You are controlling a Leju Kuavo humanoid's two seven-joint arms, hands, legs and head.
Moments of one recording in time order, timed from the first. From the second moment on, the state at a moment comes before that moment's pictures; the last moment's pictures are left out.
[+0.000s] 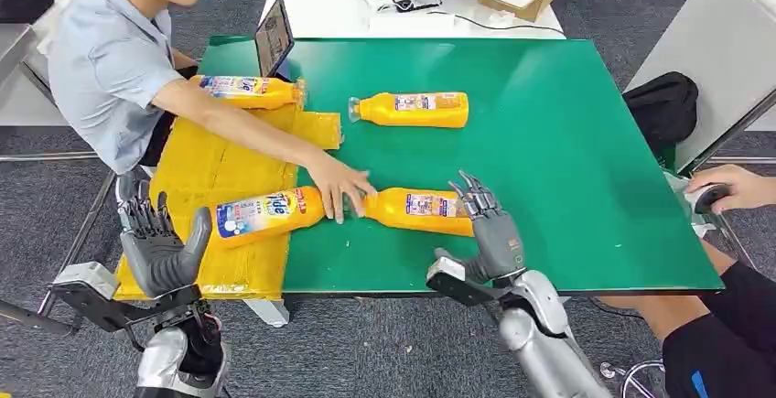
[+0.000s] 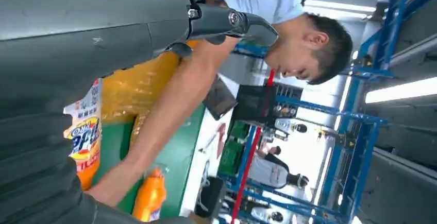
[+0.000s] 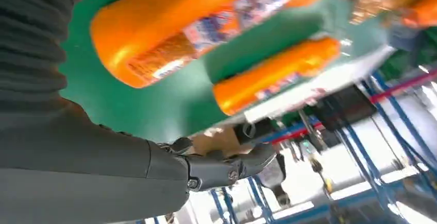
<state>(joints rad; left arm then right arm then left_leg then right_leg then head) -0.04 -0.22 -0.09 -1.57 0.06 0.38 -0.62 -0.26 -0.08 0.19 -1.08 0.78 -0.44 -0.52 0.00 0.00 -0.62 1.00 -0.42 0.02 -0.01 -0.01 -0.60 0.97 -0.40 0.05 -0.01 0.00</state>
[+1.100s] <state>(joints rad) -0.15 -0.22 -0.17 -1.42 0.02 0.38 -0.54 -0.72 -0.05 0.26 -0.41 0.92 -0.04 -0.30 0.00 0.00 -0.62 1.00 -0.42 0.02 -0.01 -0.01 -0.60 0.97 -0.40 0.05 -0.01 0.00</state>
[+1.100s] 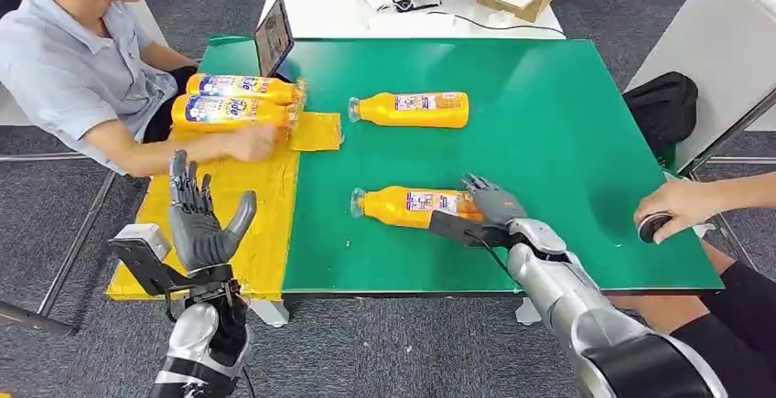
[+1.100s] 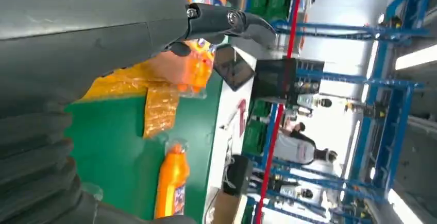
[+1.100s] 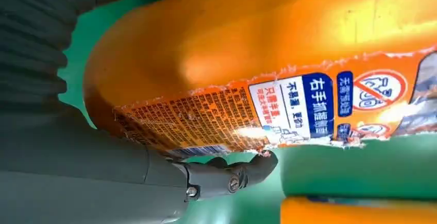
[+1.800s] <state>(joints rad) -0.16 -0.20 -0.17 -1.40 0.07 0.30 -0.50 -0.73 -0.02 0.31 -0.39 0.79 -0.05 -0.46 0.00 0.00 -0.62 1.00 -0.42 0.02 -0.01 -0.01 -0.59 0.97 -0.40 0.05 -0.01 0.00</state>
